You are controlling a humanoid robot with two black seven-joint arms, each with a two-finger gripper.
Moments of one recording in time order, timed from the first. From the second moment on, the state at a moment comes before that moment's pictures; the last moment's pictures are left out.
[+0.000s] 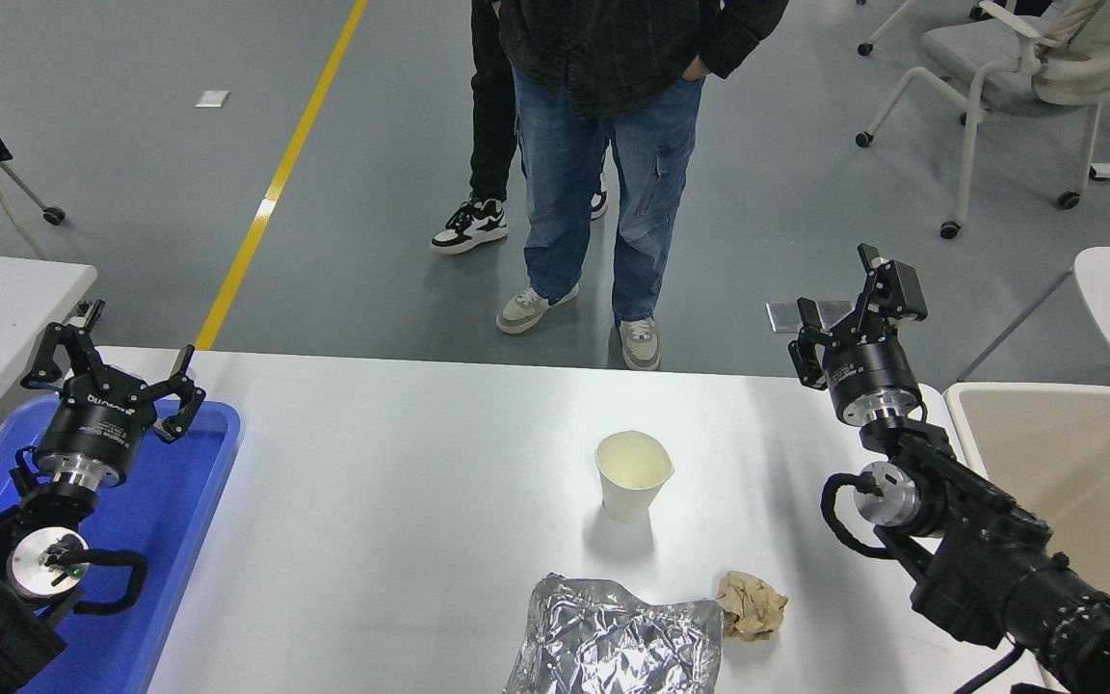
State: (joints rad) left arm -0.55 0.46 -0.62 -0.39 -0.23 -0.70 -0.58; right arm 0.70 -0.13 0.70 0.52 -0.19 0.03 0.68
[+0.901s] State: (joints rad) left arm -0.55 0.46 -0.62 -0.39 -0.23 -0.70 -0.58; right arm 0.74 -0.18 0.70 0.52 -0.19 0.04 0.68
